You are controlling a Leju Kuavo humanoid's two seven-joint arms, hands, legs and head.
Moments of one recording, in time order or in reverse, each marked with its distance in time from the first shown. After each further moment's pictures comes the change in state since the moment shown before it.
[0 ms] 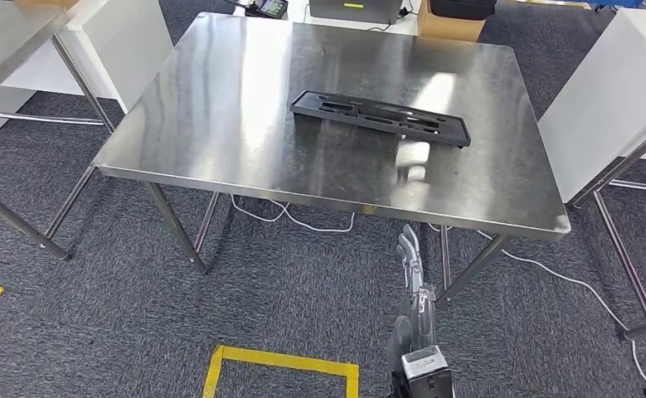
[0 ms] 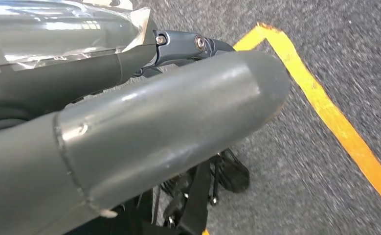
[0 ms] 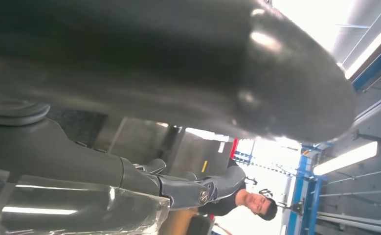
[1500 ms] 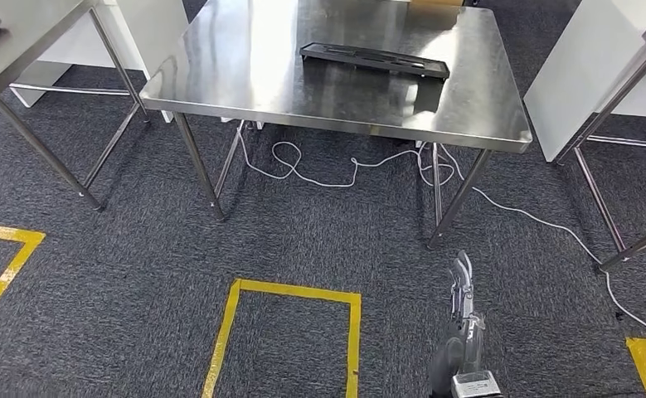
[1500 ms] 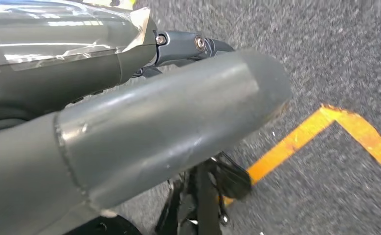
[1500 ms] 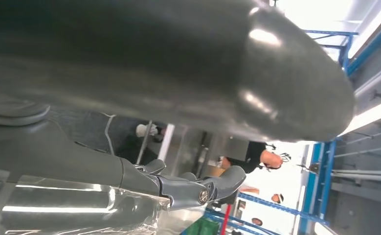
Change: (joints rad) left arm 0.015 0.062 -0.076 0.010 -0.118 -0.013 0.027; right arm 0.120 -0.082 -0.077 -0.066 -0.127 -0.081 -0.021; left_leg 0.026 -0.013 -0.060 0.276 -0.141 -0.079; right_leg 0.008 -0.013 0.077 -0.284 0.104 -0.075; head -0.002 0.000
